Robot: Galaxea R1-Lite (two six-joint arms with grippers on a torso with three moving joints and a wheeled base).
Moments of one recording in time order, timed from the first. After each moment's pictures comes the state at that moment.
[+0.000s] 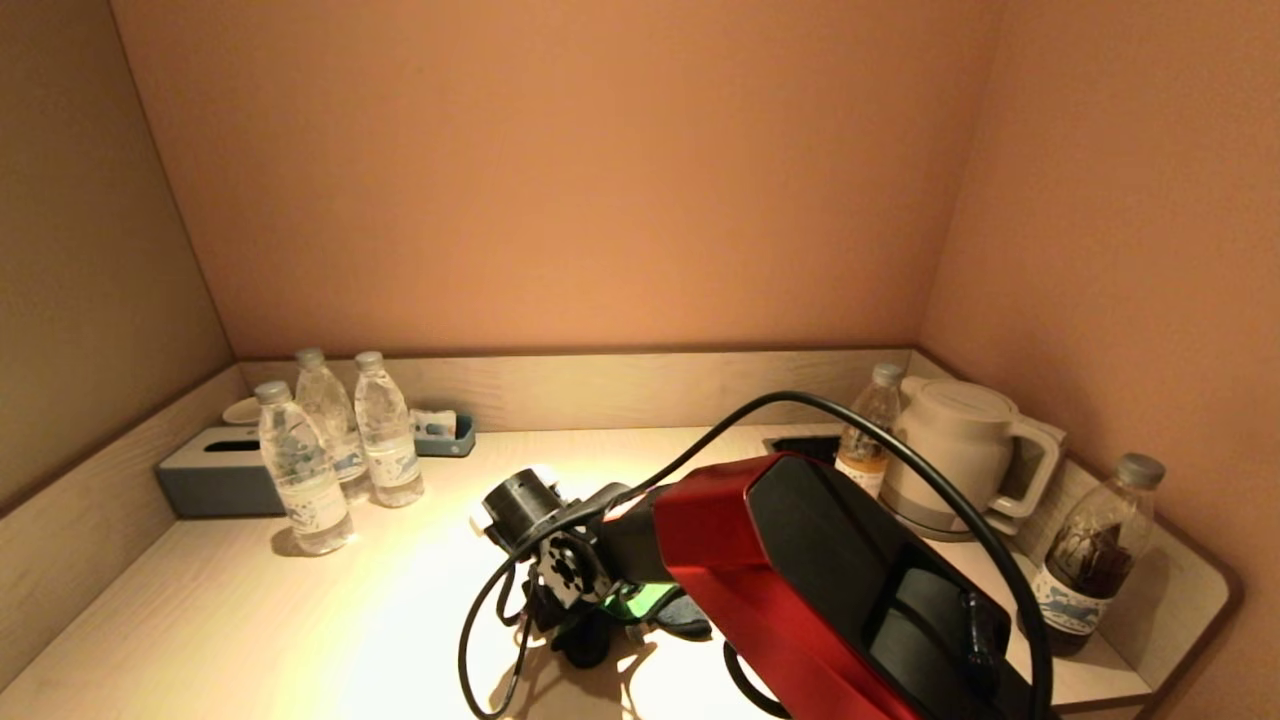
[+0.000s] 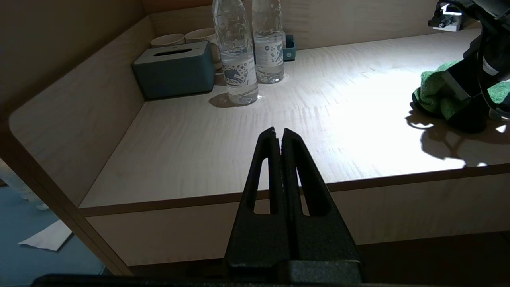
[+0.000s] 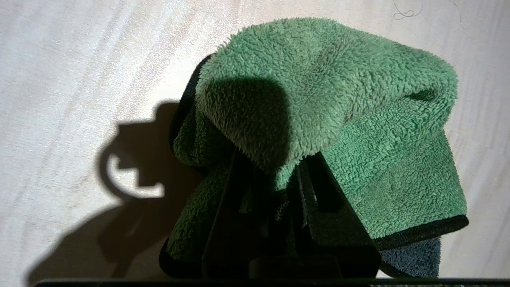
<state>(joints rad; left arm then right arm) 0.01 0.00 0.00 0.00 -0.03 0.09 0.83 2.56 -1.93 0.40 -0.40 0.25</state>
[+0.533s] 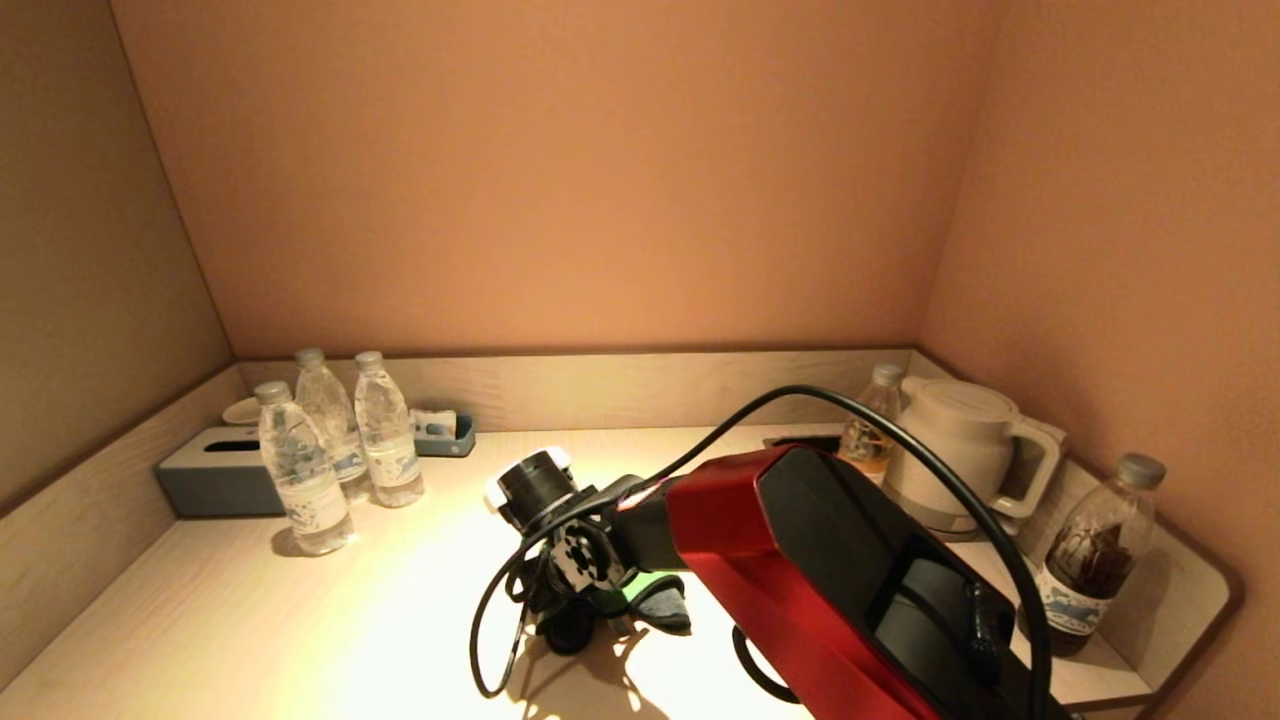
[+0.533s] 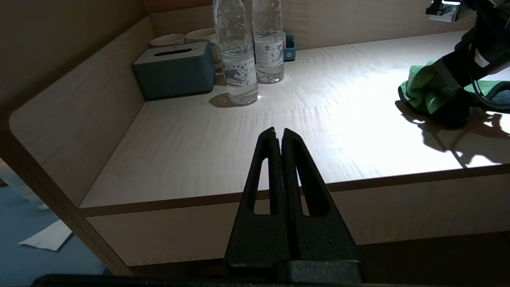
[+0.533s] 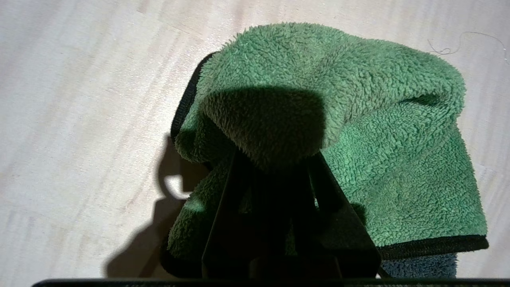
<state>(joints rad) 0.01 0.00 0.00 0.00 -0.03 0.09 0.80 2.56 -1.93 0.30 -0.27 0.25</state>
